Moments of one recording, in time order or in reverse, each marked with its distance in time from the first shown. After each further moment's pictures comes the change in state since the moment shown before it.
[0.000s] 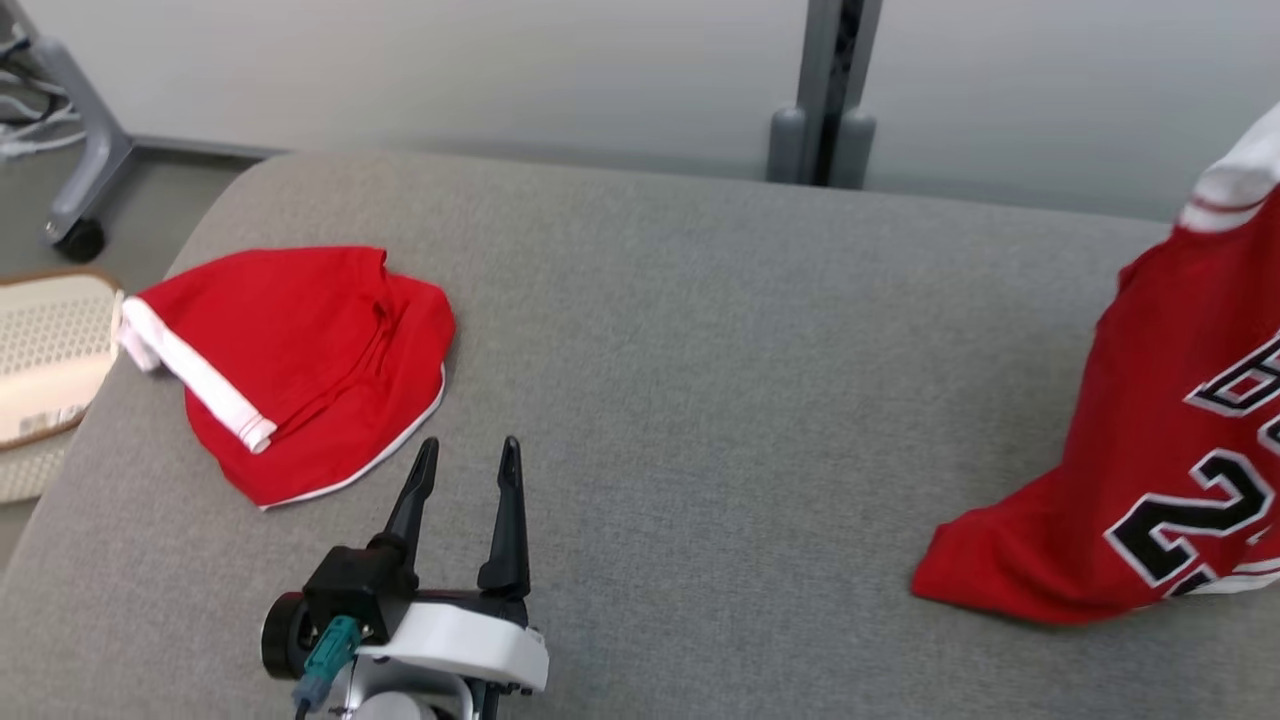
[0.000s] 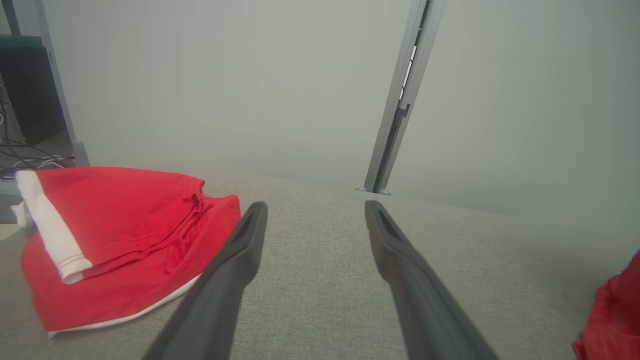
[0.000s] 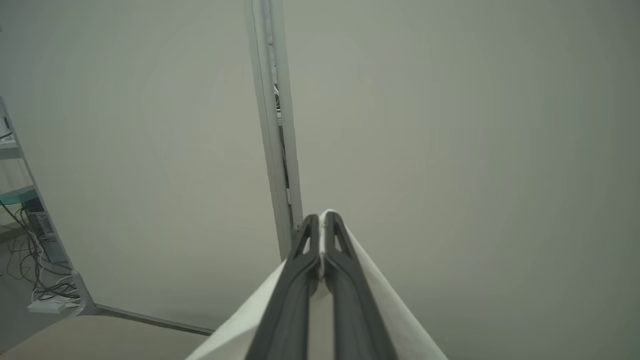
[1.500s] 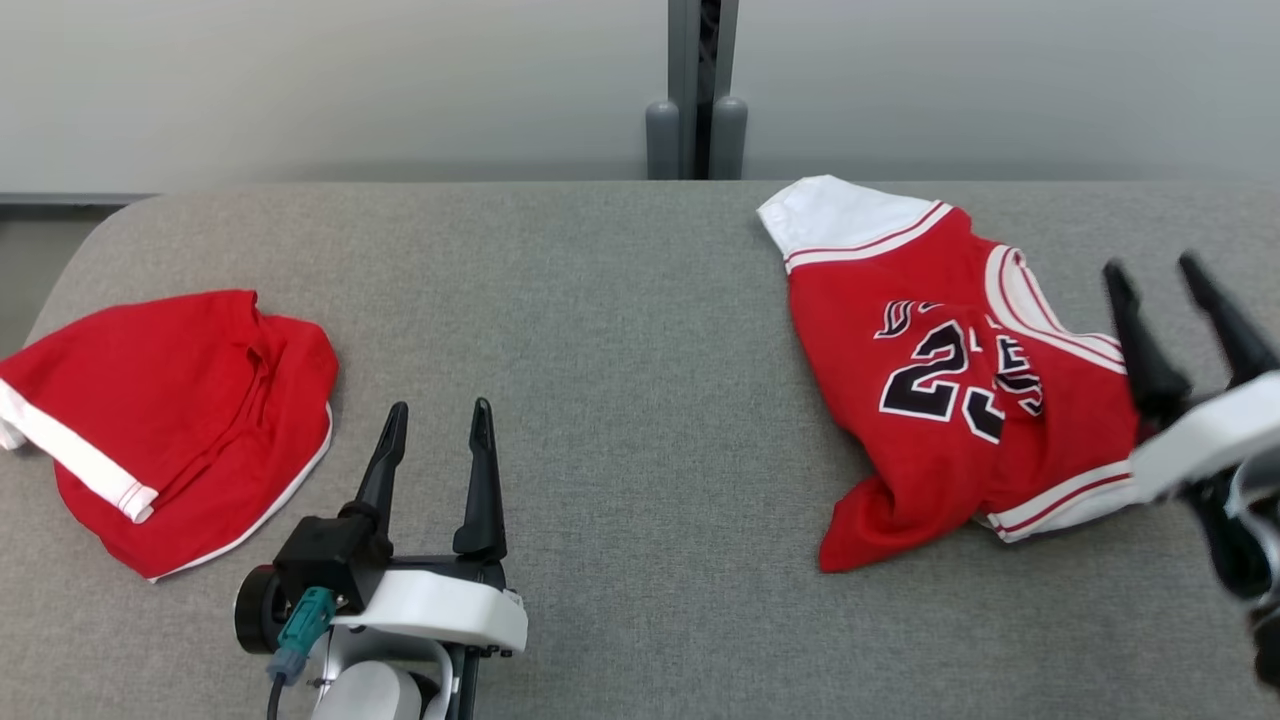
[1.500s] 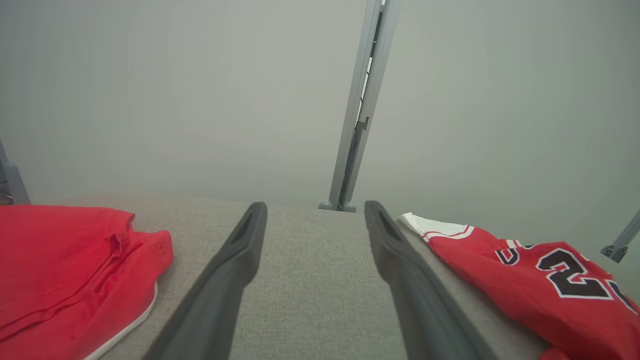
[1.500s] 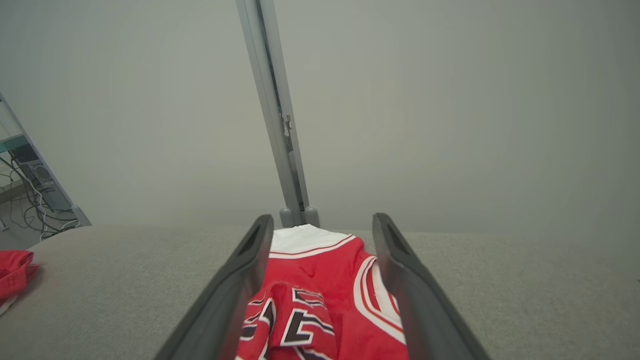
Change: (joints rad) left arm -0.057 -0.001 0.030 -0.001 0.002 0.023 0.000; right arm 0.169 0.025 0.366 0.250 0.117 0.000 -0.404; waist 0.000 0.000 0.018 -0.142
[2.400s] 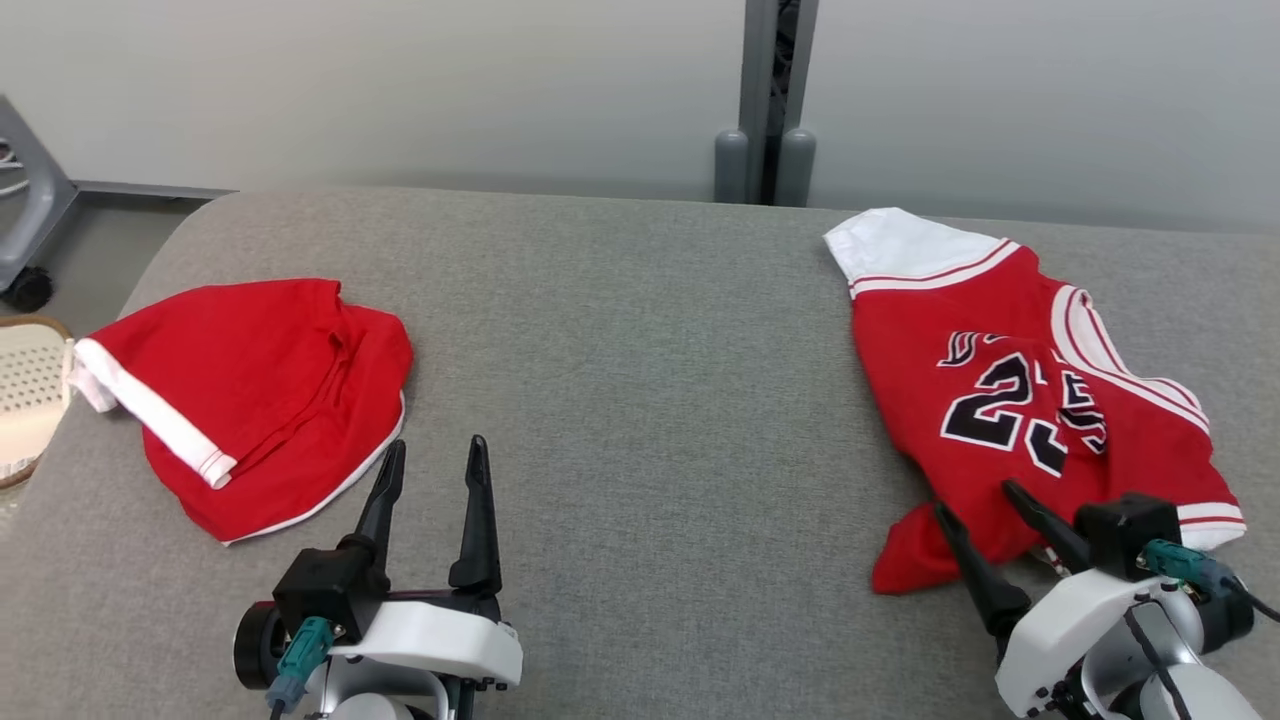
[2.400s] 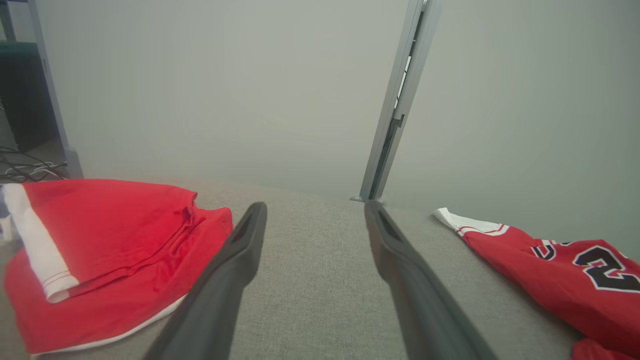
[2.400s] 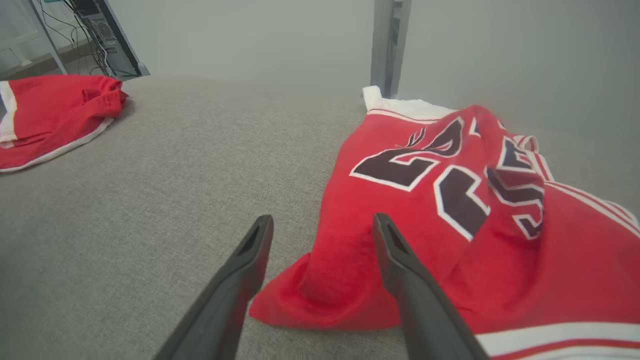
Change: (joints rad) left arm 0.055 0.000 0.016 0.008 0.000 -0.019 0.000; right arm 0.388 0.209 -0.067 -0.267 -0.293 0.000 0.240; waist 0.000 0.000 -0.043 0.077
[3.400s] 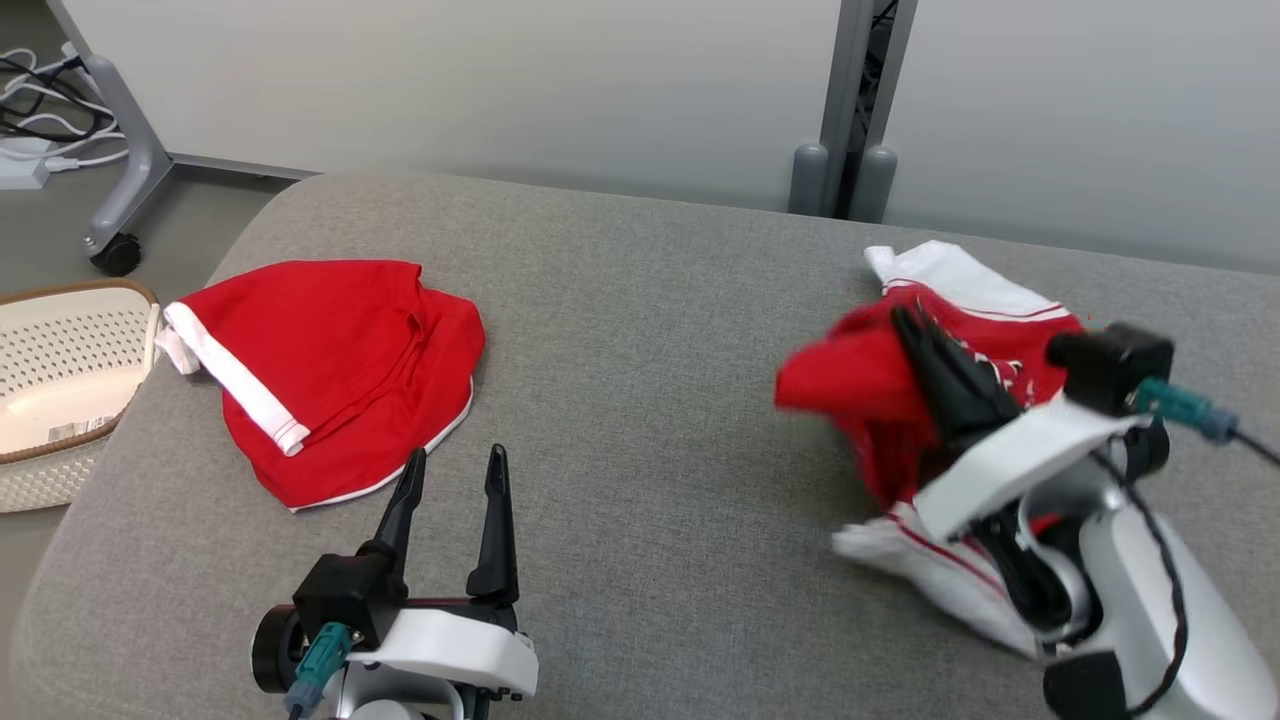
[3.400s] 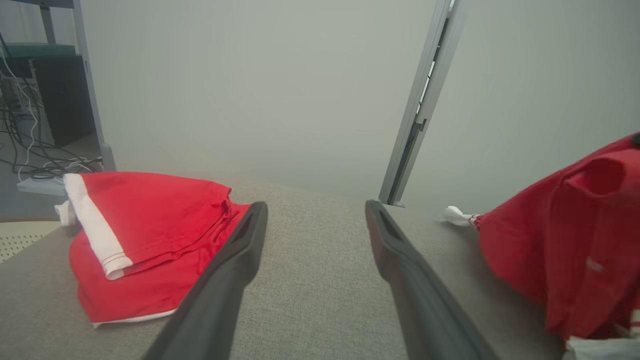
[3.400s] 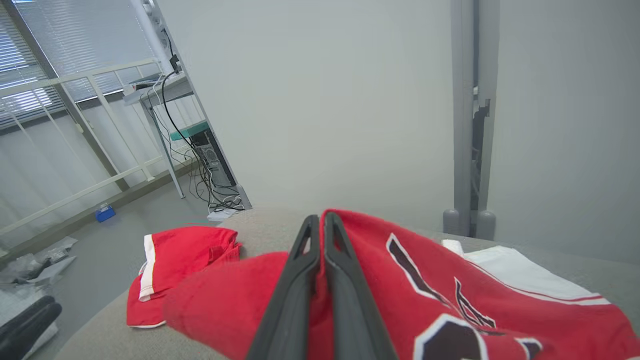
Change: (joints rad) left arm 0.004 0.000 -0.031 0.002 -0.009 0.003 0.000; right arm -0.223 0.149 -0.019 -0.018 0.067 0.000 0.017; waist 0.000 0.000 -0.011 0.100
